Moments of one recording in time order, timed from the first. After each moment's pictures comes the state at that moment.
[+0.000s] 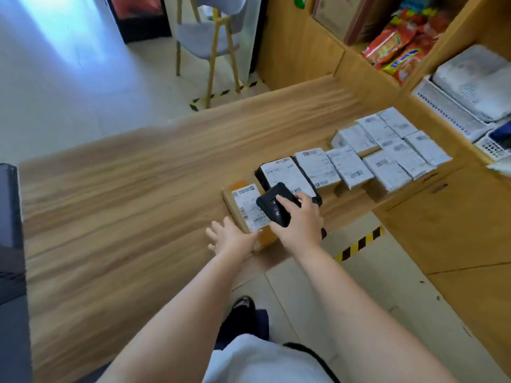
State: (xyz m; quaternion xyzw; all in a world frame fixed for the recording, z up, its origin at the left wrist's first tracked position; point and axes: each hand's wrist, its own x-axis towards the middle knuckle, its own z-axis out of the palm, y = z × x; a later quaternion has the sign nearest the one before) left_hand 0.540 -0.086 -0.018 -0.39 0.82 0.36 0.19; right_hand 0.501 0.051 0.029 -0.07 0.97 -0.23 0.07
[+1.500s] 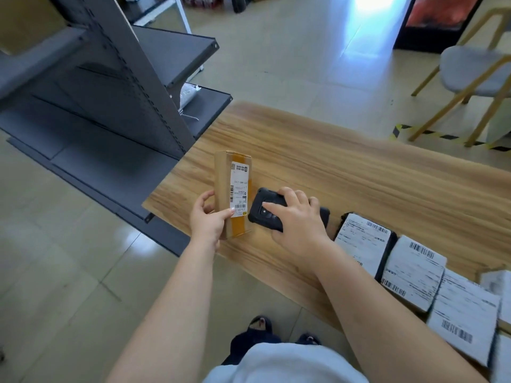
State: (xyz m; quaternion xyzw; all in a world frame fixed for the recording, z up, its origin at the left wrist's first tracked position) left_hand 0.590 -0.062 0.064 -0.68 0.37 0.51 -0.38; right_hand 0.408 0.004 0.066 -0.71 0.68 -0.09 0.13
